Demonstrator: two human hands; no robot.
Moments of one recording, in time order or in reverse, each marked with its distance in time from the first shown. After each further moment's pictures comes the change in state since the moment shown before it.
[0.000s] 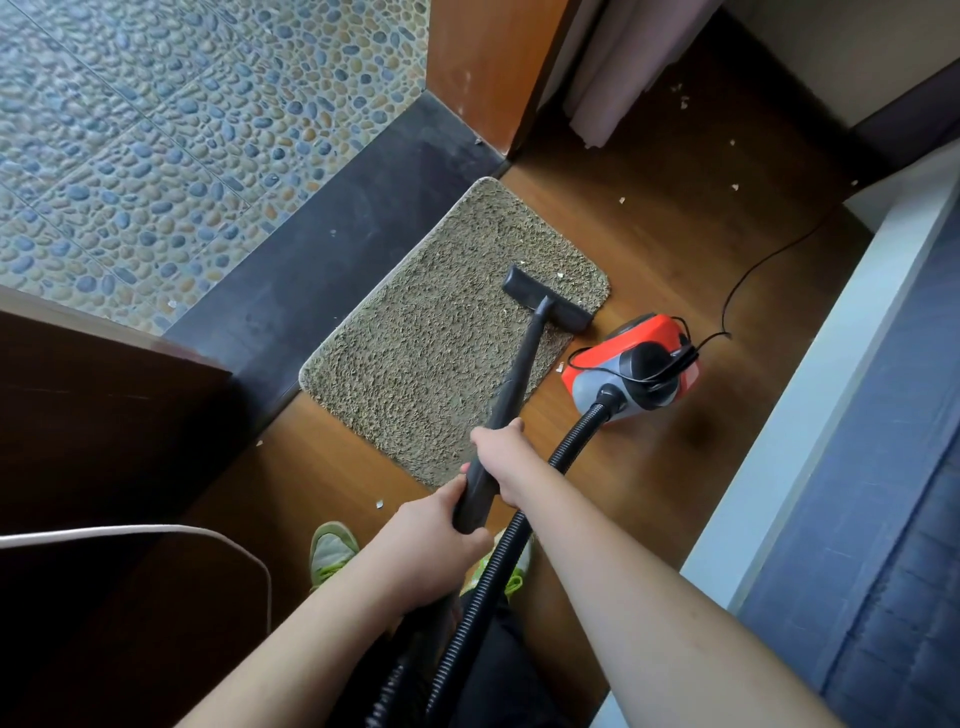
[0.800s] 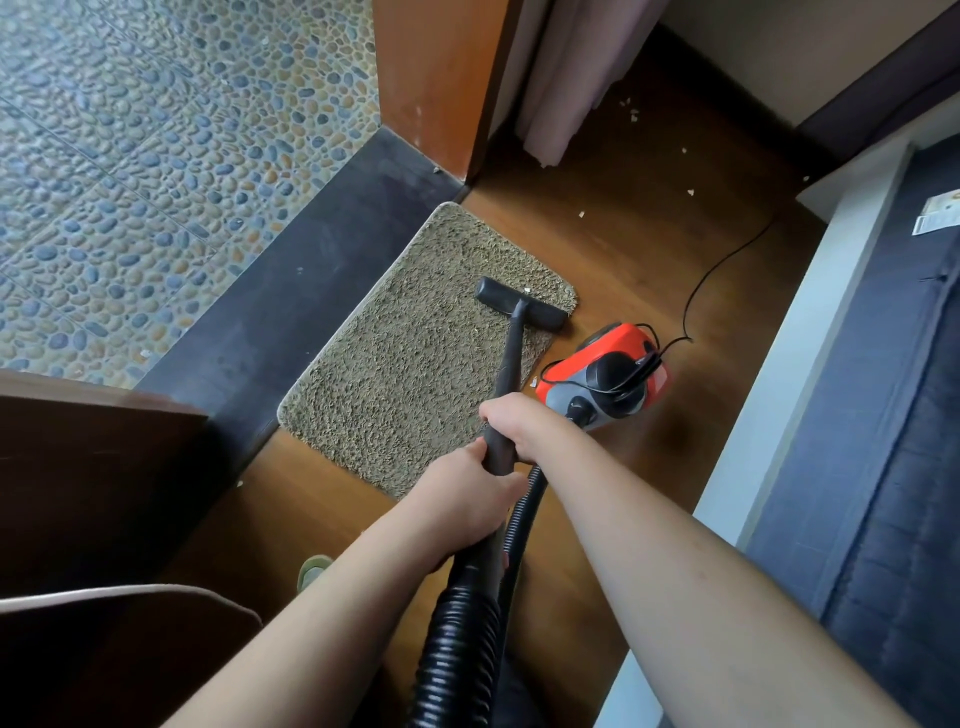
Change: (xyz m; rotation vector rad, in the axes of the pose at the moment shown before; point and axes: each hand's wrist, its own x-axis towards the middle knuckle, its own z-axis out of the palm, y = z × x) left_hand 0.024 0.099 -0.002 -0.174 -0.039 -0.005; right_hand 0.003 -0.064 -0.080 -0.150 -0.013 -0.062
